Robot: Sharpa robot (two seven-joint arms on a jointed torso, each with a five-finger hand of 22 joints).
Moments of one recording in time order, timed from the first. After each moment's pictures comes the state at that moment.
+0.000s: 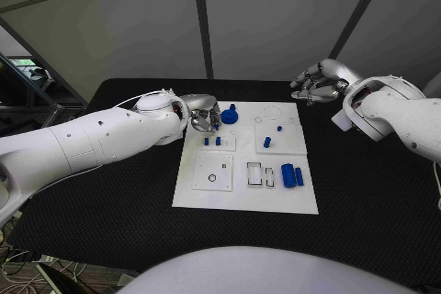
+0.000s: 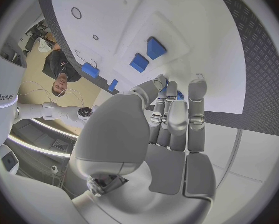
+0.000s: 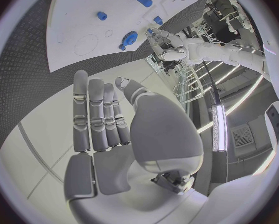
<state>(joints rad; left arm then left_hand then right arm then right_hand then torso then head) 1.13 -0.70 0.05 1.27 -1.49 -0.09 -0.03 1.41 -0.12 0.50 -0.07 0.06 1.08 0.14 0.15 0.18 1.12 0.07 0.32 0.17 1.36 0.00 1.31 1.06 0.20 1.17 0.11 0.75 1.21 1.28 -0.72 -0.01 1.26 -1.08 -0.29 0.02 1.33 -0.10 0.32 -0.03 0.34 0.90 0.16 0.27 0.07 1.03 0.08 0.76 0.76 1.21 0.01 0.76 0.84 0.17 1.04 0.11 0.79 0.46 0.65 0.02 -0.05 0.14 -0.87</state>
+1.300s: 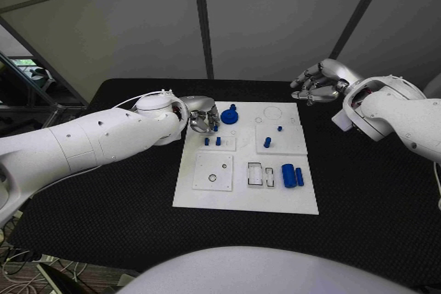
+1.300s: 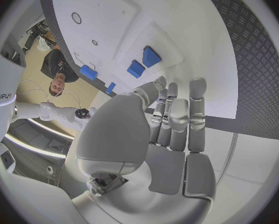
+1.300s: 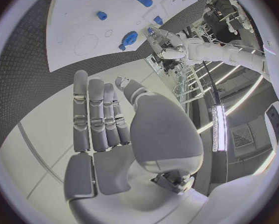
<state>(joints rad) 1.12 -0.71 0.05 1.26 -1.49 -0.06 -0.06 1.39 -0.13 0.50 -0.08 0.06 0.96 0.17 0.07 0.13 1.11 0.09 0.26 0.17 1.33 0.02 1.28 1.02 0.20 1.14 0.12 0.70 1.20 1.28 -0.71 -0.01 1.26 -1.09 -0.29 0.02 1.33 -0.10 0.33 -0.03 0.34 0.90 0.16 0.27 0.07 1.03 0.08 0.76 0.76 1.21 0.01 0.76 0.84 0.17 1.04 0.11 0.79 0.46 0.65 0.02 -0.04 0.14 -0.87</state>
